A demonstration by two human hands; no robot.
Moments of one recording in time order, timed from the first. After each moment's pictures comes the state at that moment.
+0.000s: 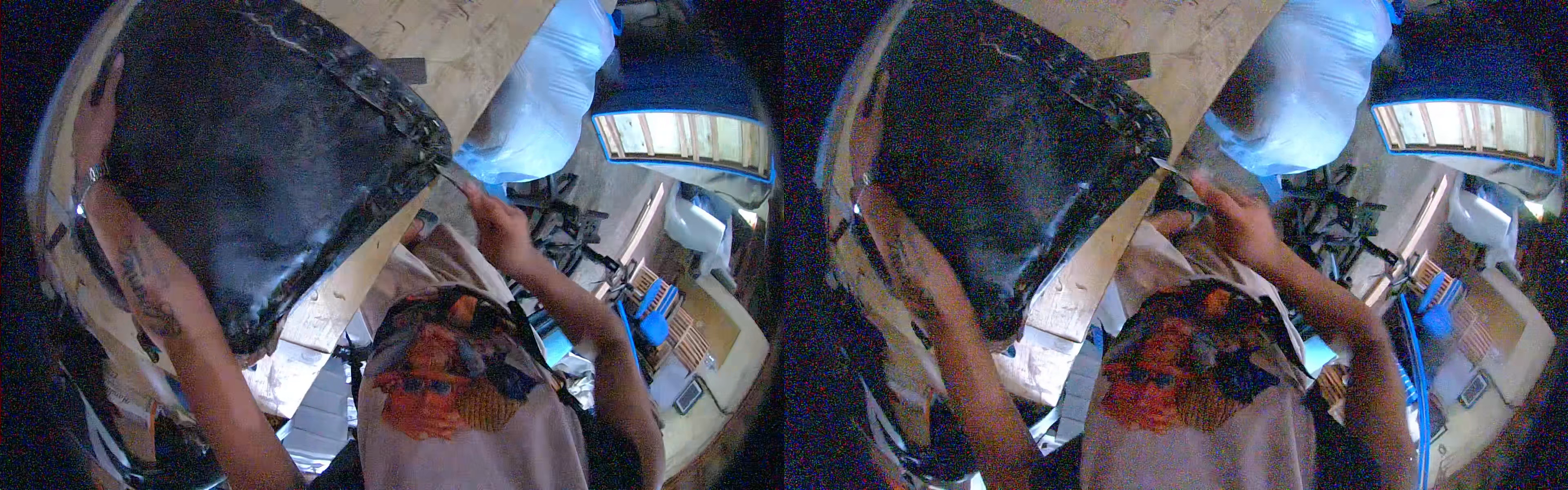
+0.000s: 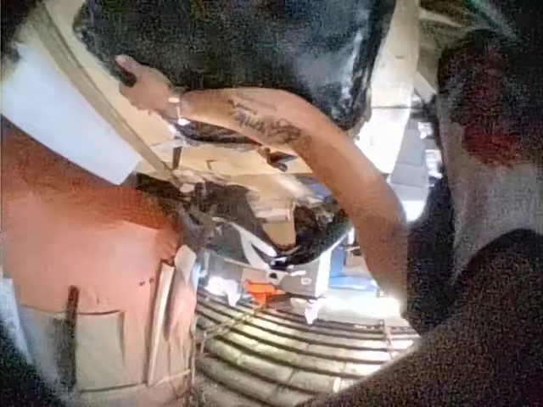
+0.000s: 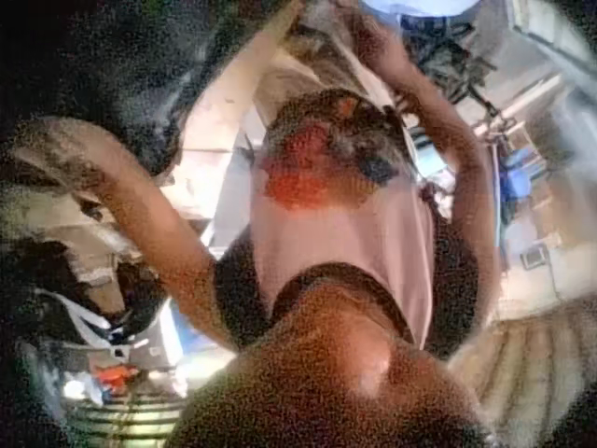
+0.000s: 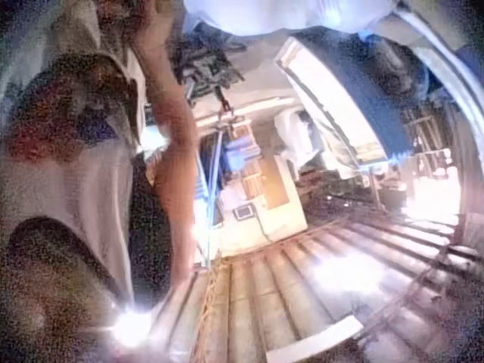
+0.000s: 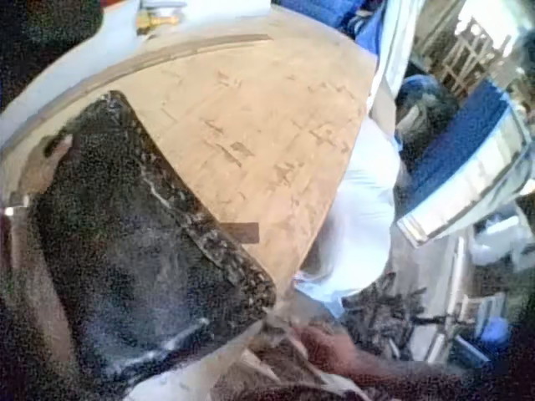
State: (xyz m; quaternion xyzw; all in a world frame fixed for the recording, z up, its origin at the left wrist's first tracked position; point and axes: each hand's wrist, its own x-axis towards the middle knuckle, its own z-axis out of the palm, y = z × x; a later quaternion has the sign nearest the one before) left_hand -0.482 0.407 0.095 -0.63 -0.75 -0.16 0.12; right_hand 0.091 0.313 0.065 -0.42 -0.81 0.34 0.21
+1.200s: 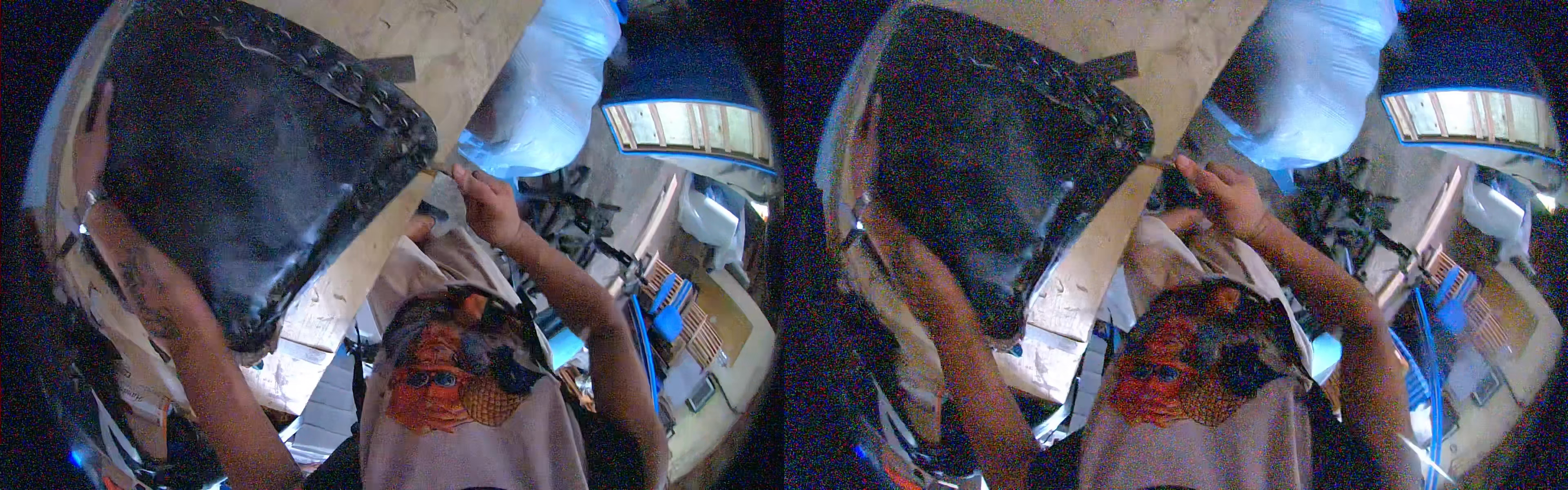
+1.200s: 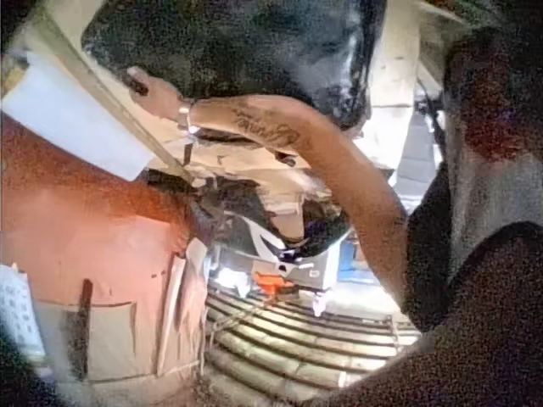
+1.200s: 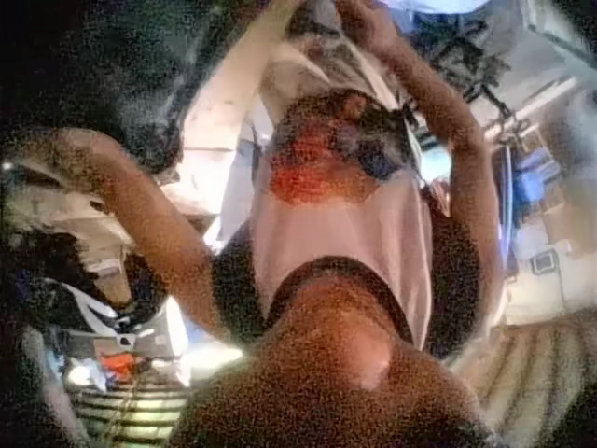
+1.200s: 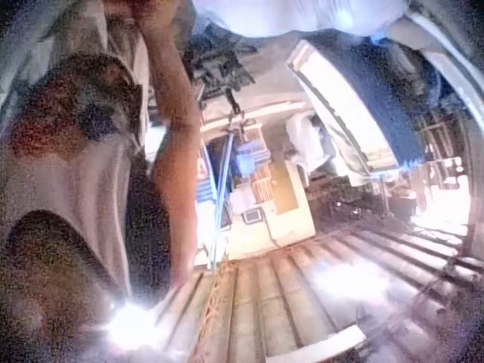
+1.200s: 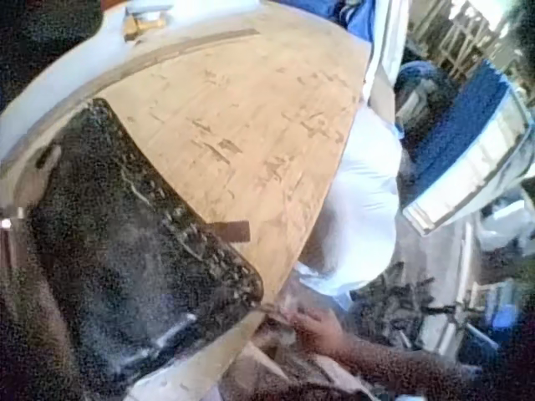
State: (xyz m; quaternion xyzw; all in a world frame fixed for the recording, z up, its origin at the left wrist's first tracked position) left_hand -0.553 0.389 0.088 -0.65 -0.71 0.14 0.22; right_hand 0.097 0.334 0.037 -0.39 -0.83 0.35 0.17
